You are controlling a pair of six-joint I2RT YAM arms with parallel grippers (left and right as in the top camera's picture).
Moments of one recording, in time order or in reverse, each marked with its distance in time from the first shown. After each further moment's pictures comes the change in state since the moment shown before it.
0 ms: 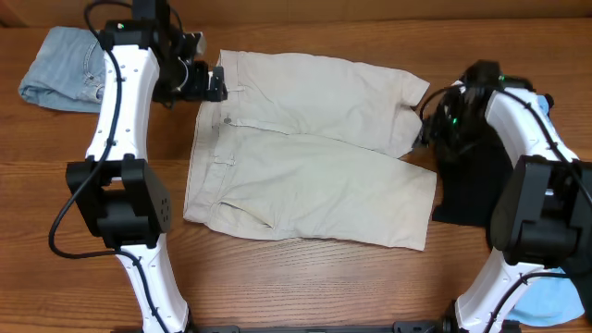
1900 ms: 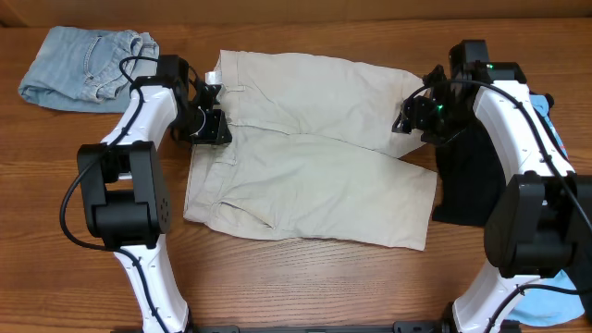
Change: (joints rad) left arm -0.003 -0.003 -0.483 0.369 0.134 0.081; right arm 0.102 -0.073 0.059 -0.012 -0.041 -0.017
